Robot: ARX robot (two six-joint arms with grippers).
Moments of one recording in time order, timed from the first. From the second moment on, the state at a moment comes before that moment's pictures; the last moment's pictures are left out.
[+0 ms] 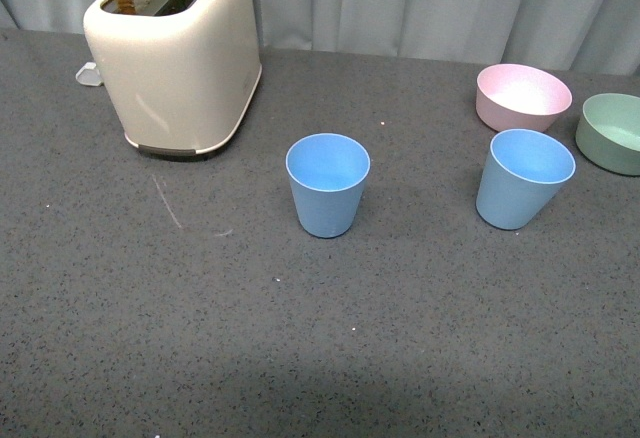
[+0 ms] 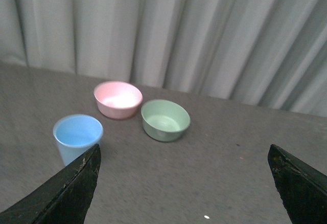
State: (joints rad) left arm 0.00 0.00 0.02 0.00 0.00 -0.01; right arm 0.05 0.10 0.01 0.03 0.21 -0.20
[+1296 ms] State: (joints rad) left arm 0.00 0.00 0.02 0.00 0.00 -0.01; right arm 0.09 2.06 1.06 0.02 0.02 0.25
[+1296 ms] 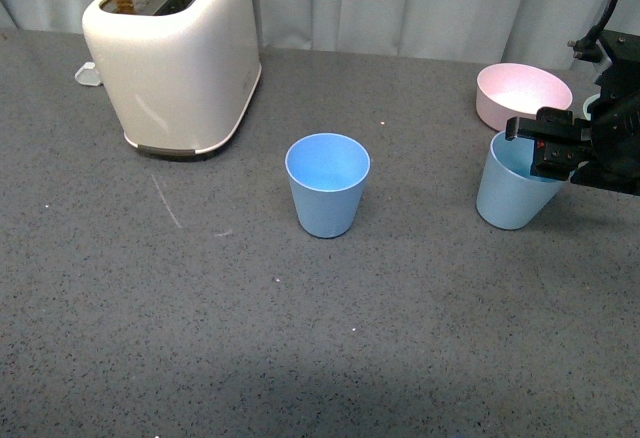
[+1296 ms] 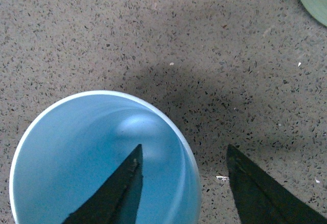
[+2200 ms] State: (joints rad) left arm 0.00 0.00 0.02 0.00 0.00 -0.01; right arm 0.33 1.92 1.21 -0.14 -0.22 0.42
